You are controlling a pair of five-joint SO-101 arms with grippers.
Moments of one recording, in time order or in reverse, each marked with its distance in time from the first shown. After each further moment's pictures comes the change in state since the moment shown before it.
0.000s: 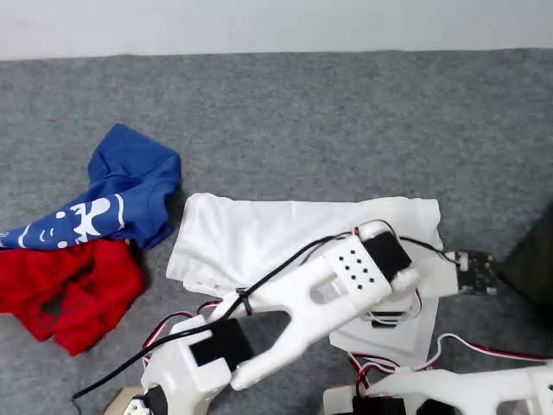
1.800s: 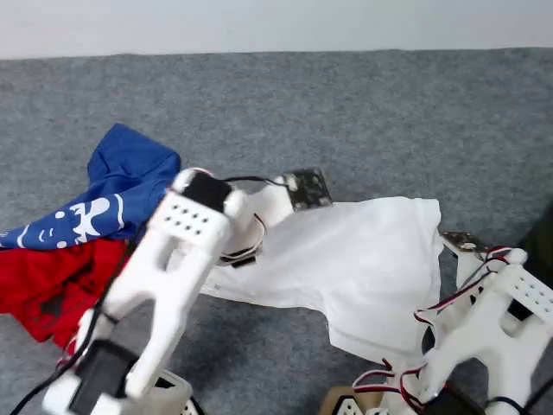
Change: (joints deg) left arm -36.6 -37.5 36.0 0.4 -14.2; right arm -43.5 23.1 7.9 4.1 -14.5
